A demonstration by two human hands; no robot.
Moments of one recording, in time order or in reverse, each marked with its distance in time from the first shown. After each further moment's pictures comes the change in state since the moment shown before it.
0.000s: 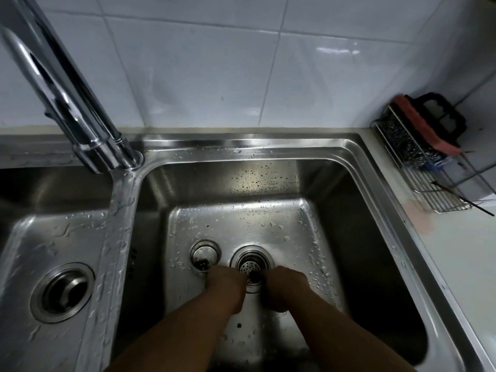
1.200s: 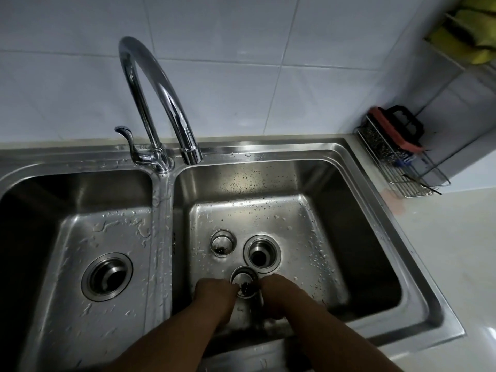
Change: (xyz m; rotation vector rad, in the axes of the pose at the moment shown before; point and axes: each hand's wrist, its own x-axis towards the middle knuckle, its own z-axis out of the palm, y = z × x) left_hand -0.107 -0.038 0.041 -0.064 0.061 0.066; right_hand -0.081 -0.058 0.006 0.200 -0.054 -0.108
